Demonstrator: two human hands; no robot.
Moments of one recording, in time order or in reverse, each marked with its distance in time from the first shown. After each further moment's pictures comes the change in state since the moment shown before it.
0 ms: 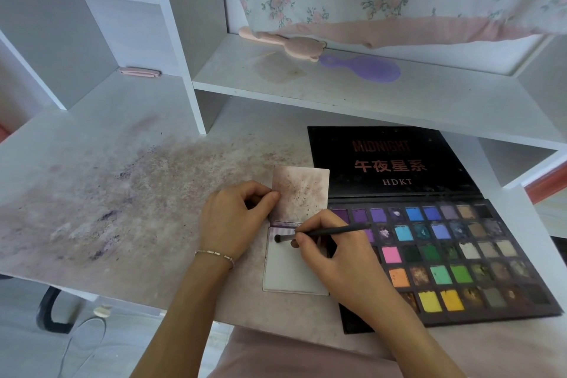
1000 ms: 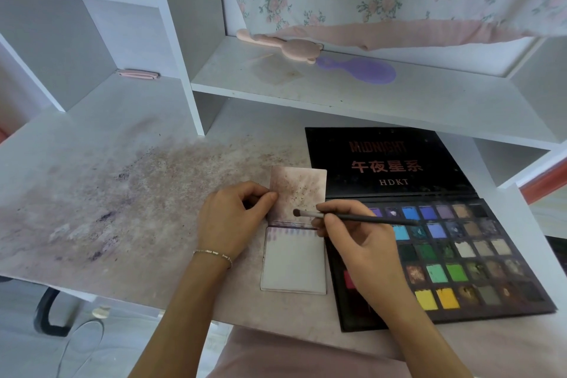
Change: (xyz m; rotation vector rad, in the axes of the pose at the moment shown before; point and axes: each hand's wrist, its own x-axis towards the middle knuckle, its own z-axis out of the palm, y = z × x) left_hand 0.001 0.001 0.000 0.017 0.004 -0.010; right_hand -0.002 0.002 -0.013 0.294 0.206 -0.037
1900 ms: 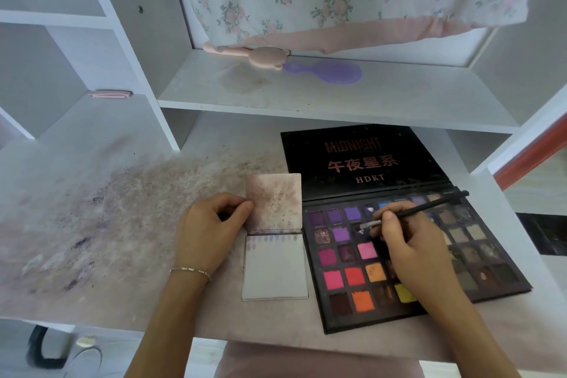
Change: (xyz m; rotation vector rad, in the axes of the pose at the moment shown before) left_hand -0.001 0.002 0.000 -0.019 0.016 0.023; right_hand -0.009 0.022 -0.072 -0.370 0.261 -0.011
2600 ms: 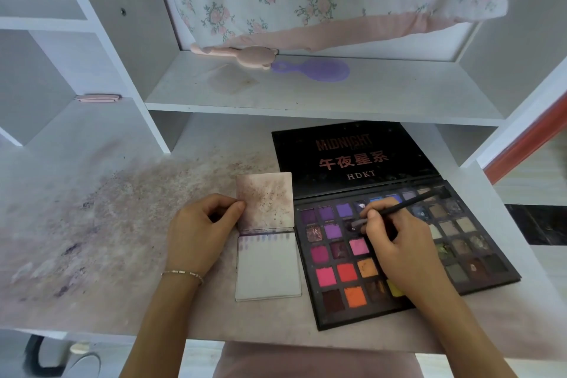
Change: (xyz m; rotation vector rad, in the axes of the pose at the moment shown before) left_hand 0.001 0.000 0.001 0.001 -0.008 -0.006; right_hand -0.001 0.001 0.000 -0.080 -0.024 -0.077
